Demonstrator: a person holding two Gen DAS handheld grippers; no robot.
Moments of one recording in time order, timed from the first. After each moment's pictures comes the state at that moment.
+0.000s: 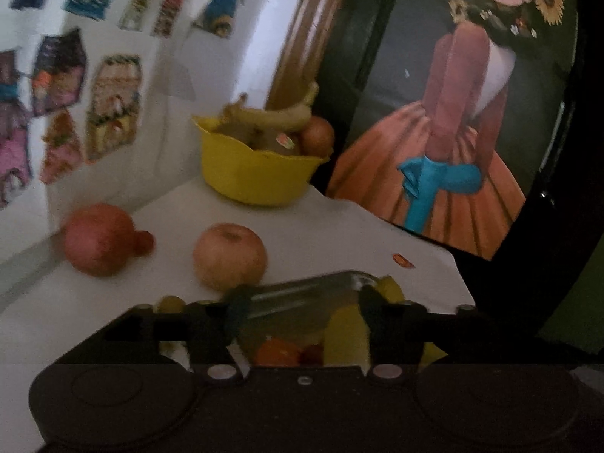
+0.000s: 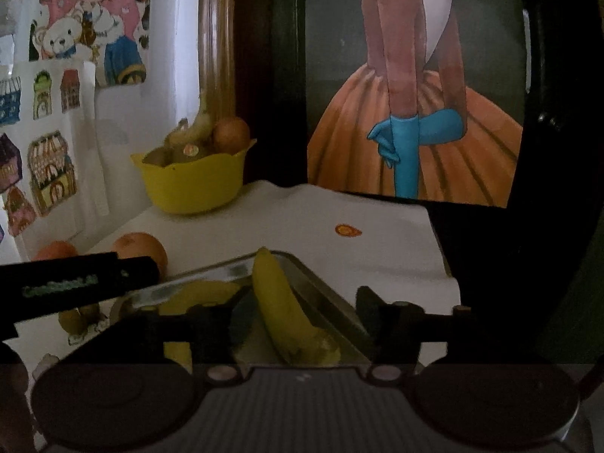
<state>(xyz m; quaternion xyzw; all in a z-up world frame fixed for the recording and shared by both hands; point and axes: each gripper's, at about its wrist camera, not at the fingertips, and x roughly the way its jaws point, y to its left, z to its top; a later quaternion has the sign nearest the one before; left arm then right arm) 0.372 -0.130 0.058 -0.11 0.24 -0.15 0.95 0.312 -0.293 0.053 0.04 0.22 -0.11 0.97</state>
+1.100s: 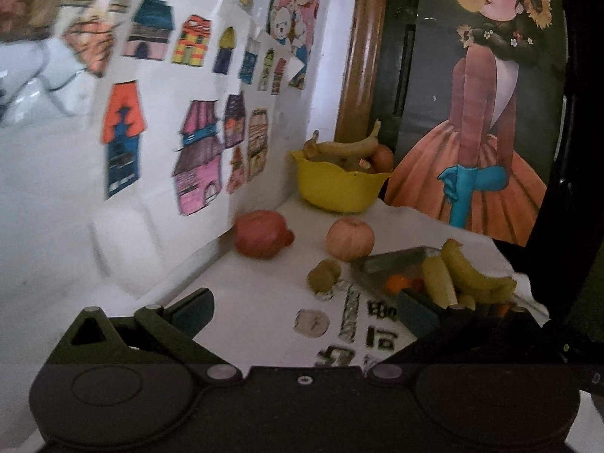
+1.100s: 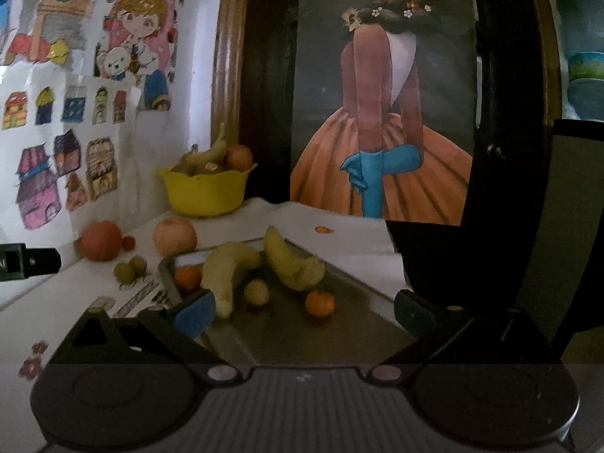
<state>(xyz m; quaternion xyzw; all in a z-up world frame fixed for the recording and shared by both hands) 0.234 -0.013 0.063 -0.05 0.20 -0.09 0.97 0.160 -0.235 0.045 0.01 0.16 -0.14 0.98</state>
